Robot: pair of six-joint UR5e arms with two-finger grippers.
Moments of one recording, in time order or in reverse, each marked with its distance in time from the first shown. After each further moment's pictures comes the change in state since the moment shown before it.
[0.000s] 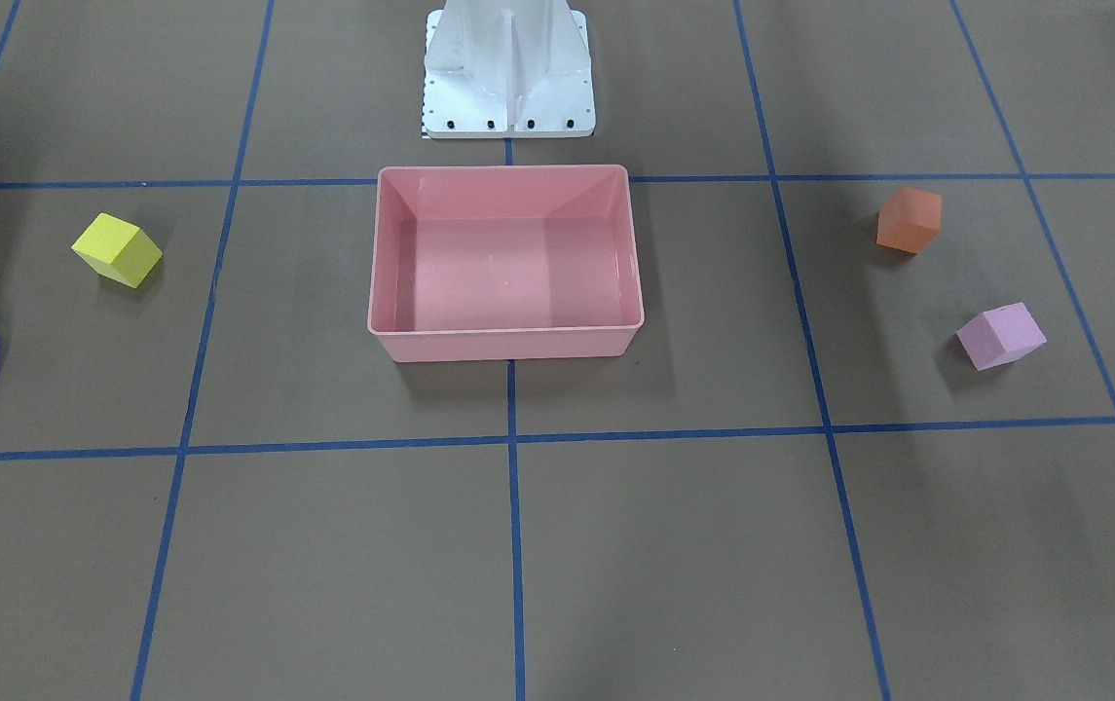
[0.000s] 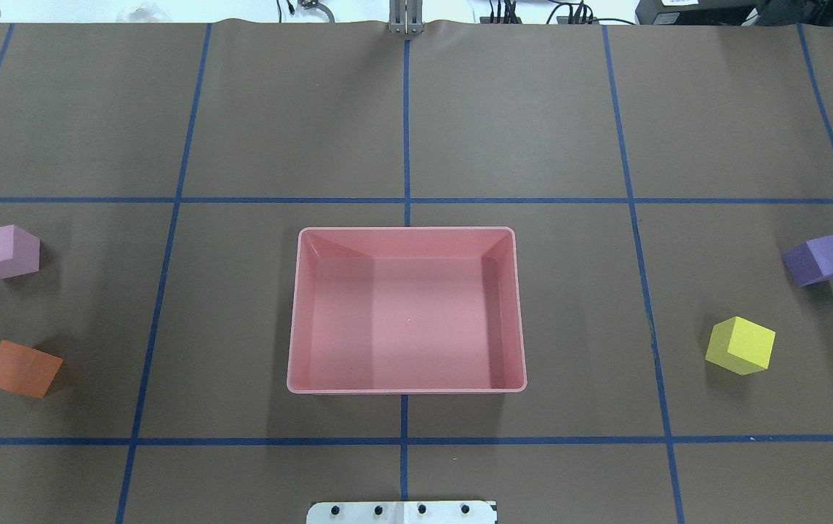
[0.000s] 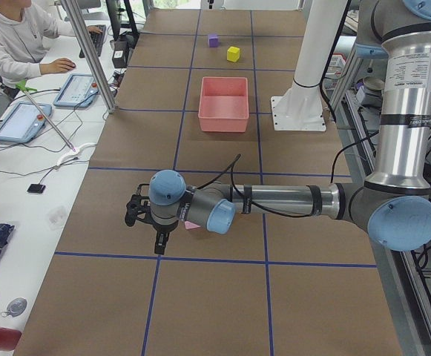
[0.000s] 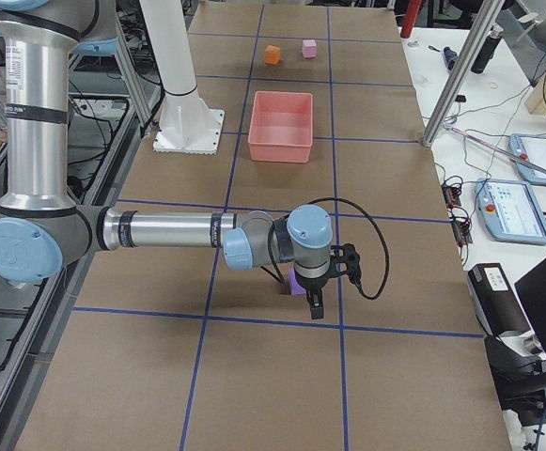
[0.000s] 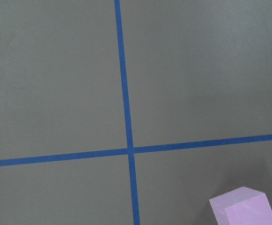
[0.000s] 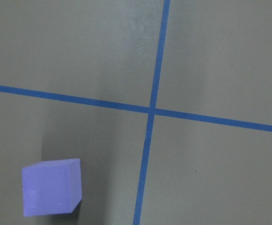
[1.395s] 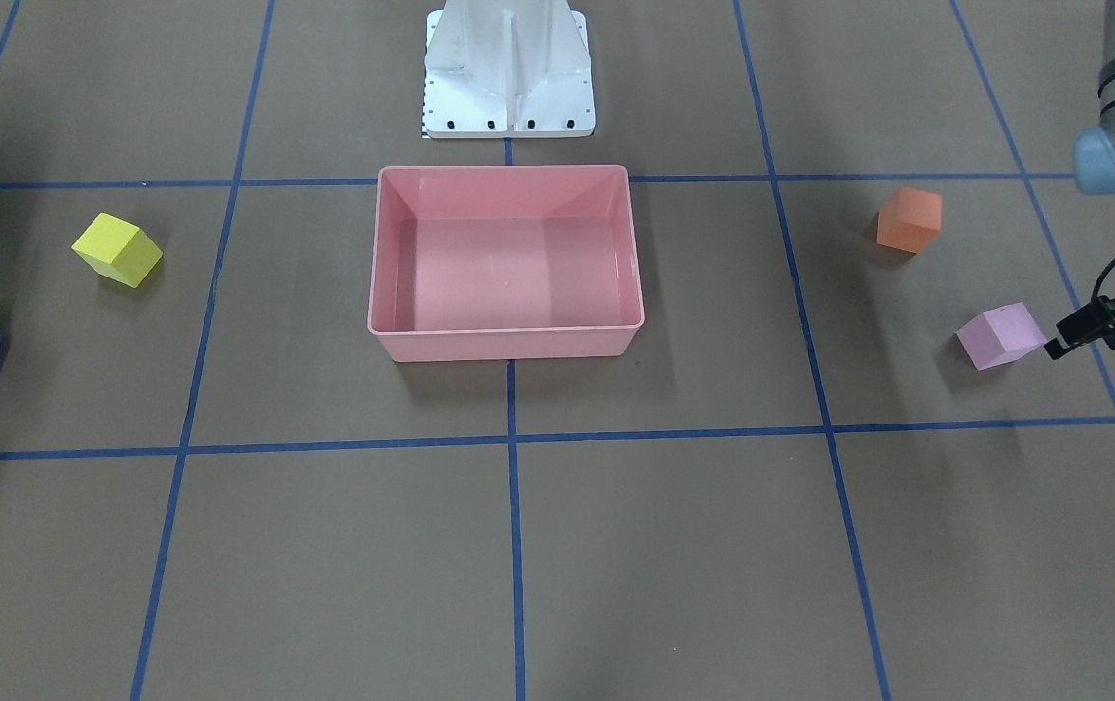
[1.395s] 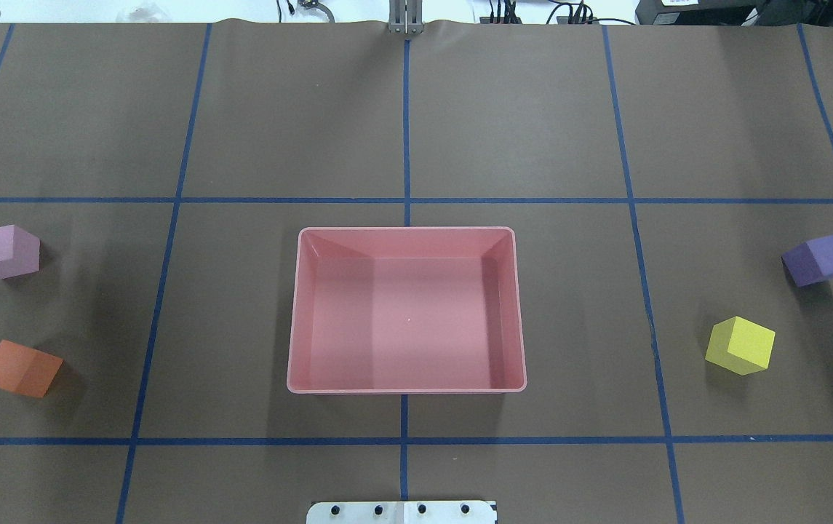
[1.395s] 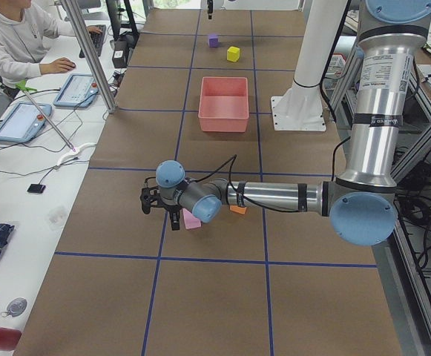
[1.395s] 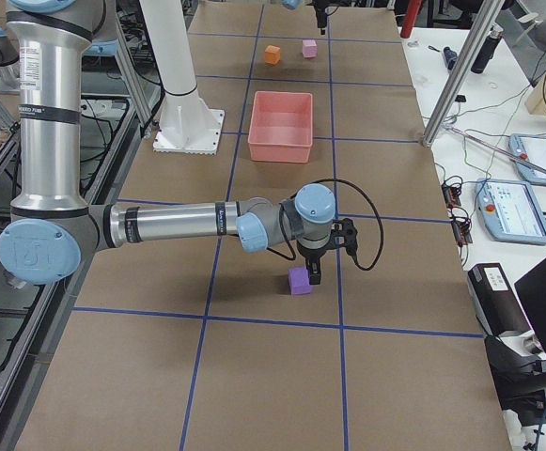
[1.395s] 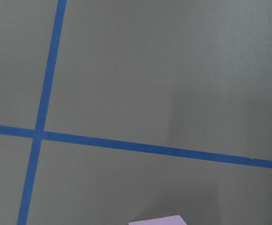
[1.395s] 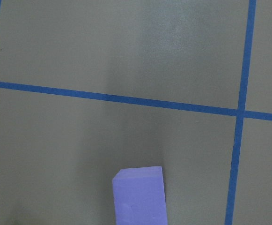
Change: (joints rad) left arm 0.320 -0.027 0.058 -0.232 0.075 -0.608; right arm -0.144 0.009 0.053 0.036 0.079 0.213
